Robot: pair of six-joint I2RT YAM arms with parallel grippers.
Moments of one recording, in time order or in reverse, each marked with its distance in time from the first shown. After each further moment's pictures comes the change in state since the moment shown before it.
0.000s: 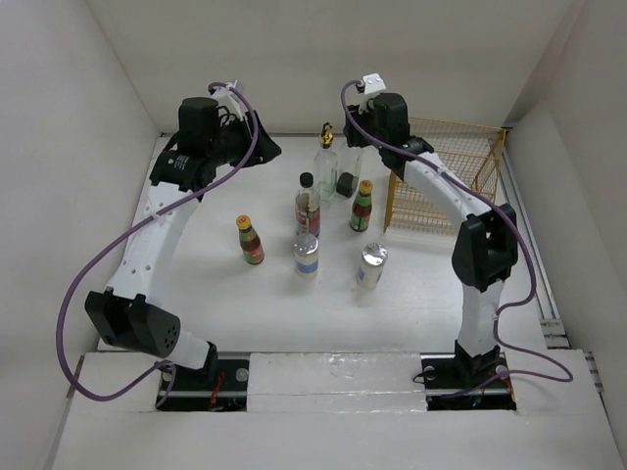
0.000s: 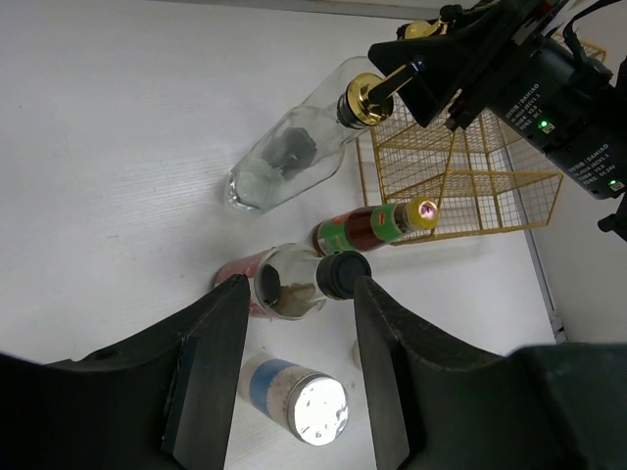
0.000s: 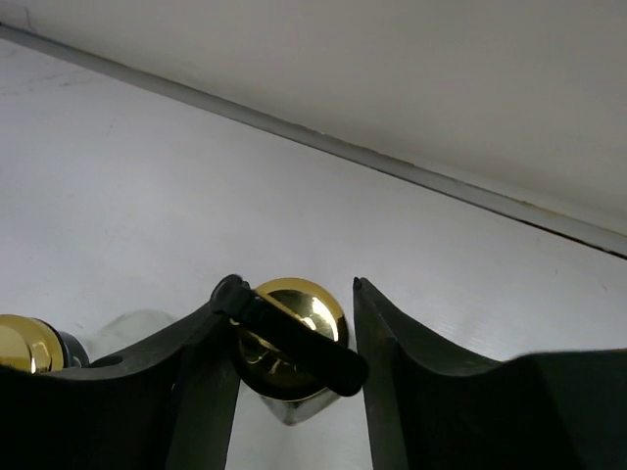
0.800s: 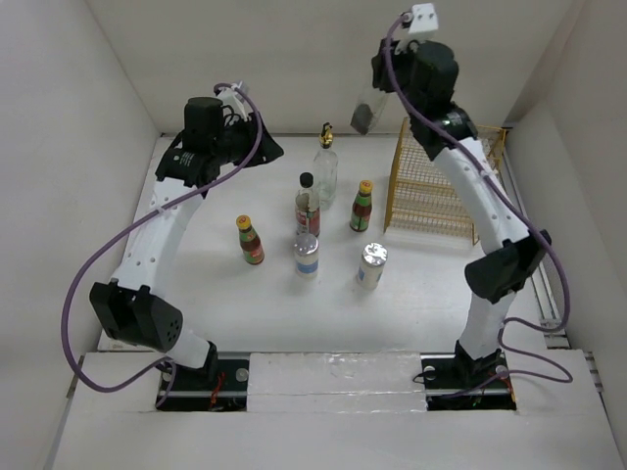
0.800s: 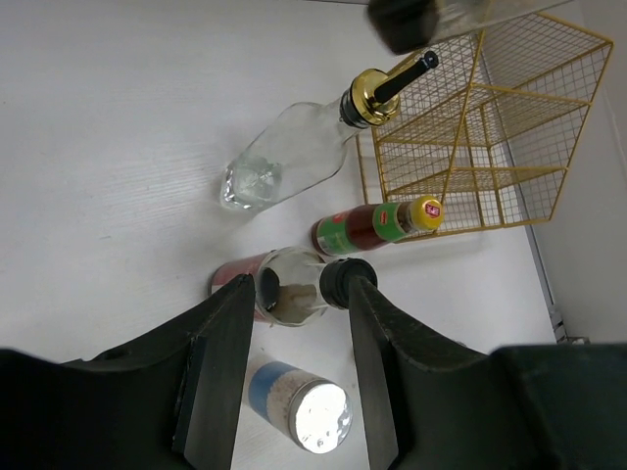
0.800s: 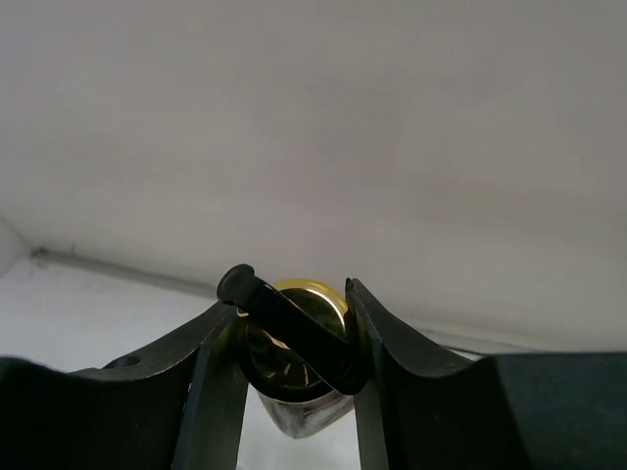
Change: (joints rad) left arm 0.000 0.035 0.000 0.016 0.019 0.000; right arm 0.013 -0.078 0.329 -0.090 0.173 -0.008
